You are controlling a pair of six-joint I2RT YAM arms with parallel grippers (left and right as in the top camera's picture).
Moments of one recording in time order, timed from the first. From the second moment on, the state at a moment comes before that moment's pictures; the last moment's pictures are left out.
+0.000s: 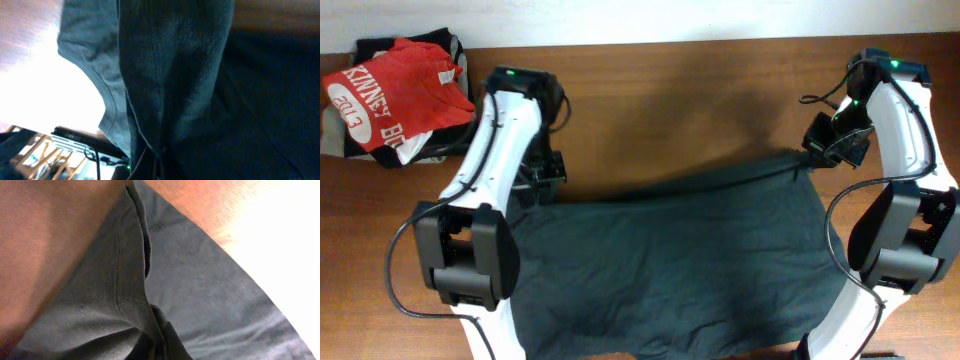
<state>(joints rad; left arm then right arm) -0.19 2.06 1.84 -1.68 -0.10 -0.43 -0.23 2.07 1.84 -1.41 -0.13 0.38</state>
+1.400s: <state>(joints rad) -0.22 1.89 1.18 -1.10 -0.05 -0.52 -0.09 2.07 1.50 -1.15 -0.05 0.37</state>
